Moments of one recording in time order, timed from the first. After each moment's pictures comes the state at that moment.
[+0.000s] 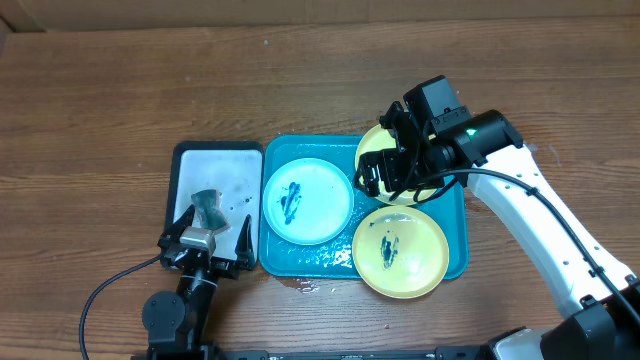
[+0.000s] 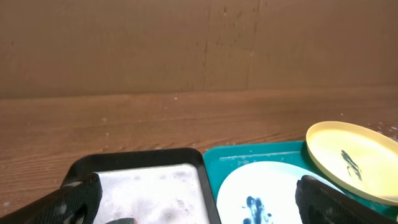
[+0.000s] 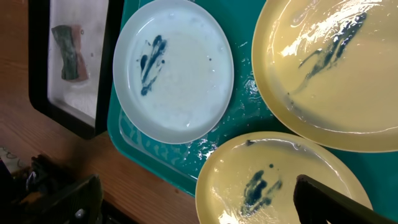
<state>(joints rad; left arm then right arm) 0.05 0.02 0.01 -0.05 0.26 -0.05 0.41 1.60 1.40 -1.06 -0.39 0.24</state>
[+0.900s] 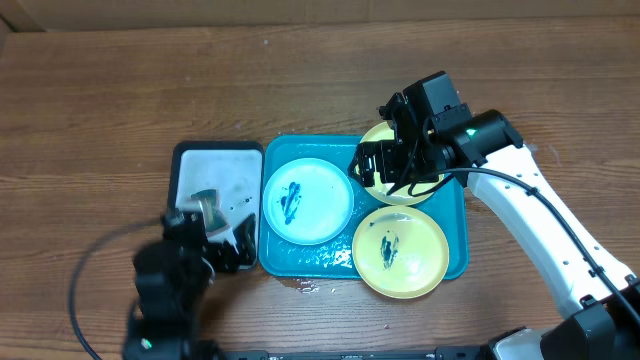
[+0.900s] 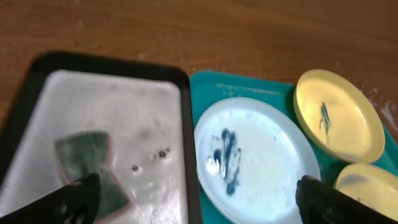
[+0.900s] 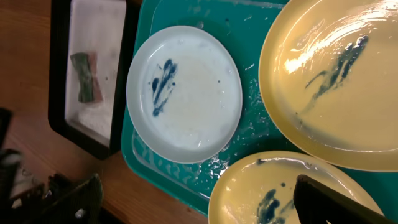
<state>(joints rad) 0.05 0.53 0.40 -0.41 0.29 -0.18 0.41 1.60 1.40 -0.98 -0.40 0.31</state>
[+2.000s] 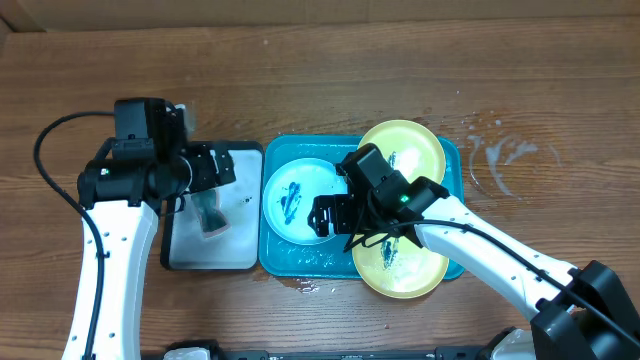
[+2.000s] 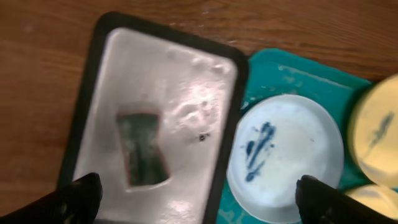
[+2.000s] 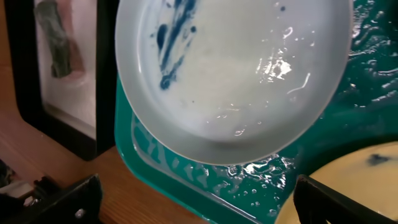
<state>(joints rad) 0.05 1.34 1.23 -1.00 0.12 -0.26 0.70 1.60 1.04 -0.57 -0.31 0.64</state>
